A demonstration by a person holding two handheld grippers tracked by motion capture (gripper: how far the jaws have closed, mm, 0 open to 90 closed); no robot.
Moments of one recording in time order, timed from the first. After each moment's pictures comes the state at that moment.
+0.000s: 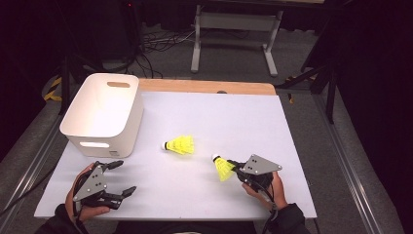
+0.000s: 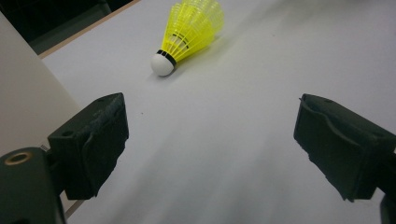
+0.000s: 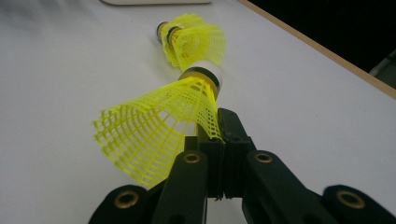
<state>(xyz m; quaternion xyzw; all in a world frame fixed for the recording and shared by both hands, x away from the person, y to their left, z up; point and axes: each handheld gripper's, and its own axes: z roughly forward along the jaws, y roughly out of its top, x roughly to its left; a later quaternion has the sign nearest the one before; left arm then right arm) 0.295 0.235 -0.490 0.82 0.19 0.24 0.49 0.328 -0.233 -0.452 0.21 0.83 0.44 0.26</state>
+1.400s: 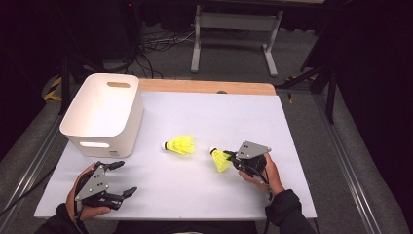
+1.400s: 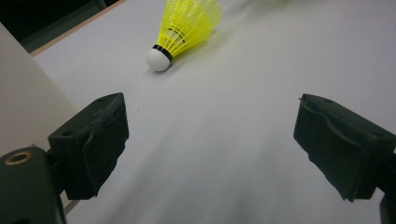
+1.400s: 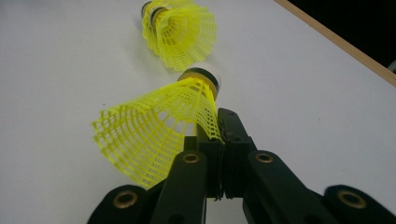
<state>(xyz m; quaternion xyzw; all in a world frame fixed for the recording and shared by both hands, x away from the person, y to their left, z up) 0.298 0.233 -0.493 0.82 0.18 0.23 0.48 0.376 -0.225 -0.456 0.19 0.86 0.41 0.23</state>
